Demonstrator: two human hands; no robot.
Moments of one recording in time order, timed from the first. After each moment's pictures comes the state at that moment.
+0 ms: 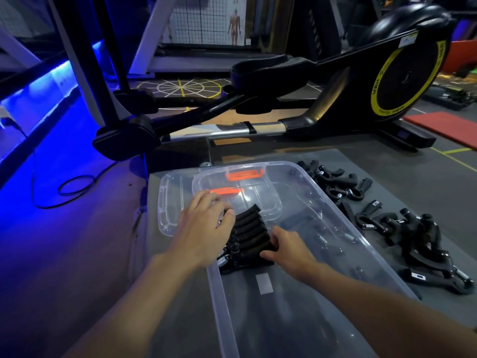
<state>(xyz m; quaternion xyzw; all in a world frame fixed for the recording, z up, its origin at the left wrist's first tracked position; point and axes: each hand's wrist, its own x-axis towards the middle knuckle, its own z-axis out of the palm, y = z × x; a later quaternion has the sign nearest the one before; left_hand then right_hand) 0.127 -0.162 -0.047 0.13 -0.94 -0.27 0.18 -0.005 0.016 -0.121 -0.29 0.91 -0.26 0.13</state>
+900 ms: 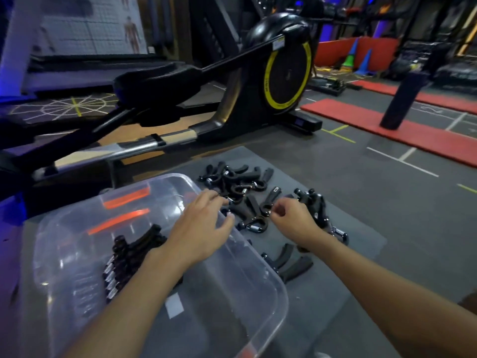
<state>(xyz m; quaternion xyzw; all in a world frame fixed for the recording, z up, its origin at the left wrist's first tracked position) 0.006 -0.007 -0.024 -0.04 -0.96 -0.25 0.11 -0.078 0.205 -0.043 -0.10 0.94 -0.33 -0.01</state>
